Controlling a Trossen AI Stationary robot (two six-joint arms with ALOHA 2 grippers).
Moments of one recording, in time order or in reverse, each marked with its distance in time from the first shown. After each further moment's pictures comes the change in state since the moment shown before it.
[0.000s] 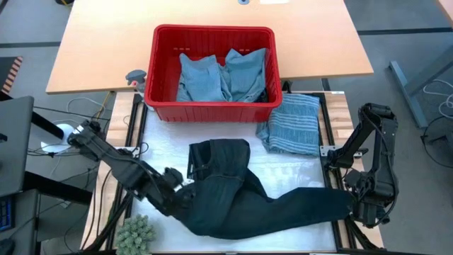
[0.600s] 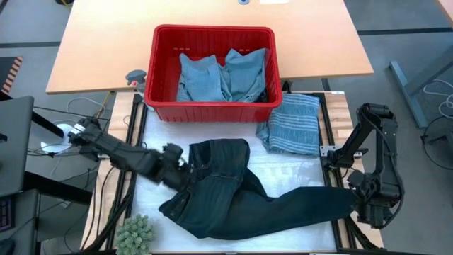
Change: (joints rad) left arm 0.186 -0.046 -0.201 -0.070 -0.389 -0.091; right arm 0.079 0.000 0.000 0.000 0.000 0.074
